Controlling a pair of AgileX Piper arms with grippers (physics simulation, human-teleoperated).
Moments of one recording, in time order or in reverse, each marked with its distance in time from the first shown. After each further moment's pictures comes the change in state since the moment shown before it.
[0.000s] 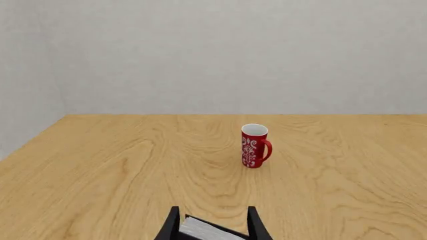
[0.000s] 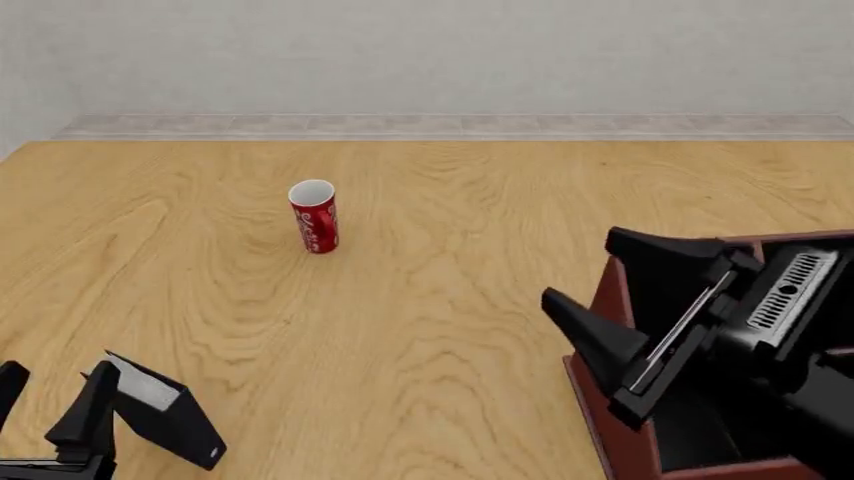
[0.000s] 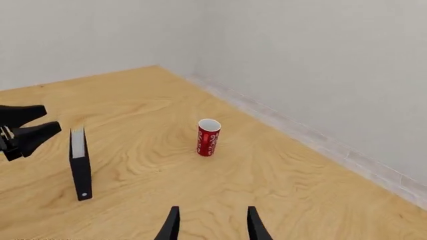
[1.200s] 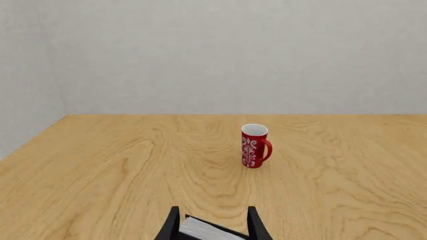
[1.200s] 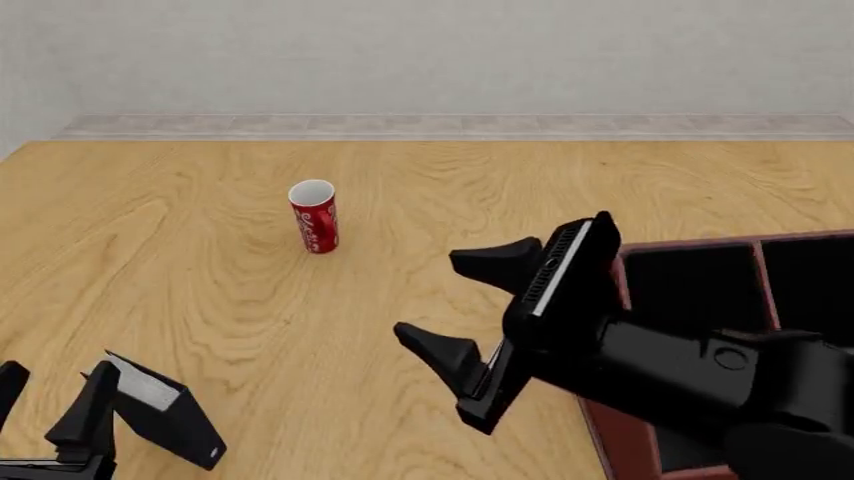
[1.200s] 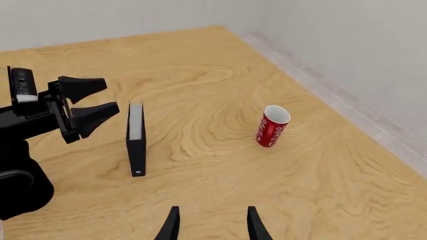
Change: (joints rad) left arm 0.000 0.000 0.000 0.000 0.000; right arm 0.228 0.379 -0.232 0.073 0.006
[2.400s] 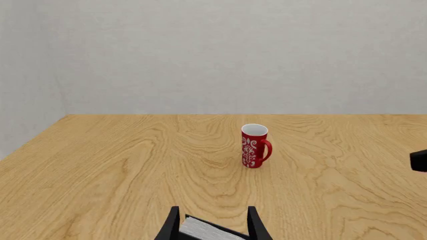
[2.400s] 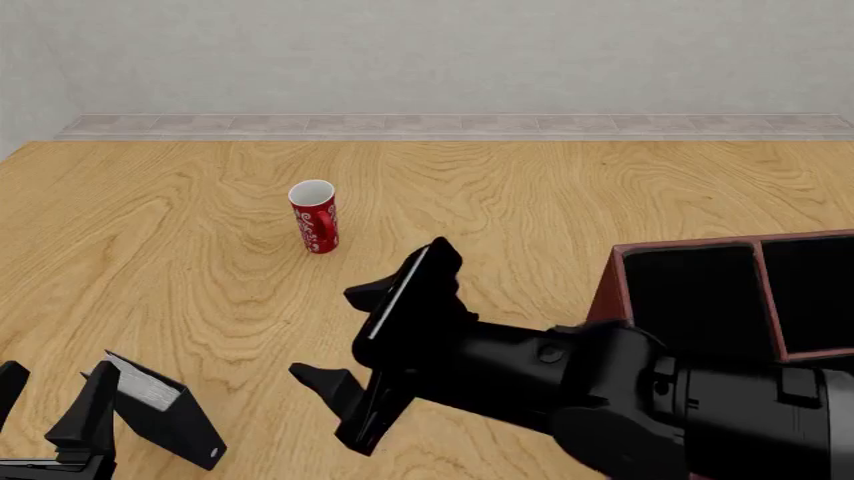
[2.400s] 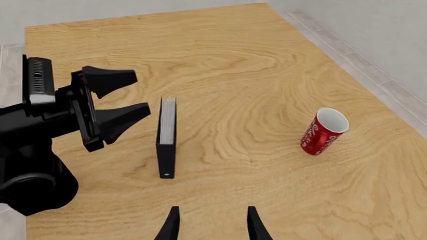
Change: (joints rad) left arm 0.000 0.000 0.000 0.000 0.000; right arm 0.123 0.309 -0.162 -0.035 0.022
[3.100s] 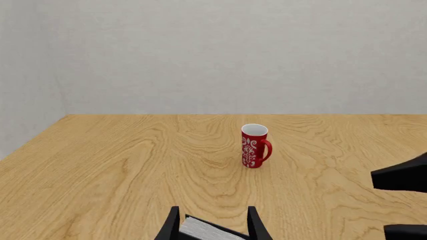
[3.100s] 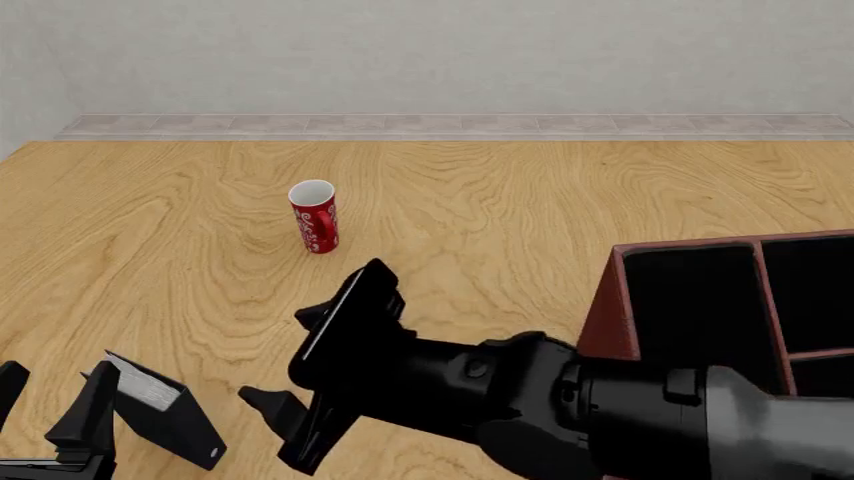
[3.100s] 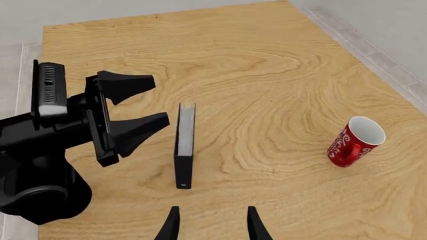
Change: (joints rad) left arm 0.000 0.000 0.000 0.000 0.000; right arm 0.060 0.144 -0.081 -0.048 0.031
